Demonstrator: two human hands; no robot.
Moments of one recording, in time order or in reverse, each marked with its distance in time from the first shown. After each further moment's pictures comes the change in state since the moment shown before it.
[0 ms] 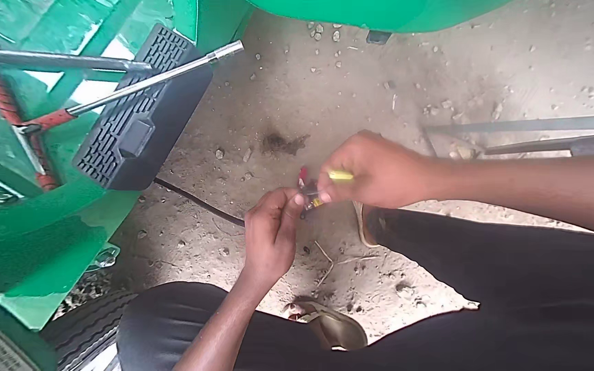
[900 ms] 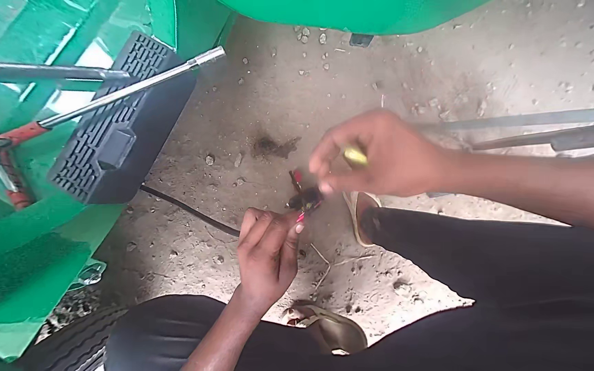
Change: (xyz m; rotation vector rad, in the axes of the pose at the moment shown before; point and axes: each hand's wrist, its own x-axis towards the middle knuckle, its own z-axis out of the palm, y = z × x) left_hand -0.016 -0.002 0.005 0.203 0.108 0.356; right_hand -0.012 0.013 -0.012 0.089 0.277 -0.131
